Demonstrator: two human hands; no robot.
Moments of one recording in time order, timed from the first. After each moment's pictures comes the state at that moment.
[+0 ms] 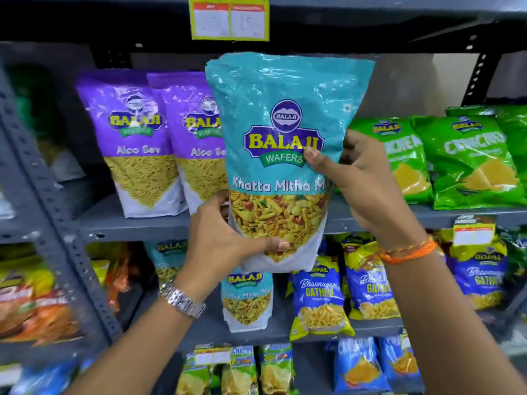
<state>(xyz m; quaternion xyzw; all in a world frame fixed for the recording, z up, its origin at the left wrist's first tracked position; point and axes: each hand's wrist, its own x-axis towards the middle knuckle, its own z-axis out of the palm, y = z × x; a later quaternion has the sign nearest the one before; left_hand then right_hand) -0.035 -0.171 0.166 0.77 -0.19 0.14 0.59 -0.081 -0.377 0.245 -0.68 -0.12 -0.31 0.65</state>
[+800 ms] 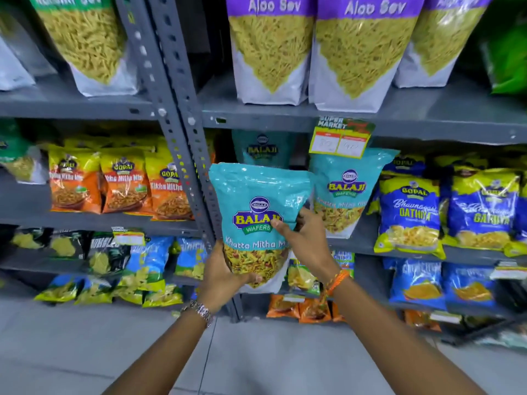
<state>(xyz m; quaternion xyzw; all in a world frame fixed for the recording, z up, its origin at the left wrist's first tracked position) -0.058 0.063 -0.107 0.81 0.02 0.00 0.59 -0.039 -0.137 -0.048 -0.75 0.00 -0.09 0.66</state>
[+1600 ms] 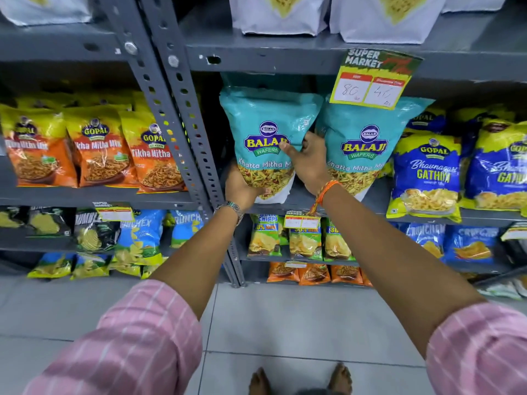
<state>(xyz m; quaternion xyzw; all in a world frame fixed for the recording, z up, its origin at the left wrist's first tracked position) 0.102 0.025 -0.136 0.80 0.01 0.00 0.60 0.099 -0.147 -0.079 -0.77 0.06 -0.16 0.61</state>
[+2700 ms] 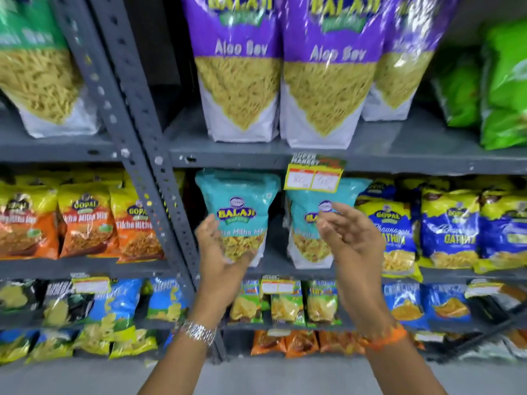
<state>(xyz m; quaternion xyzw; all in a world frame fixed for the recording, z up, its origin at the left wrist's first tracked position) -0.012 -0.004 -0.024 0.72 -0.05 0.10 0.68 -0.070 -0.194 0.038 -0.62 0.09 -0.30 0.72</state>
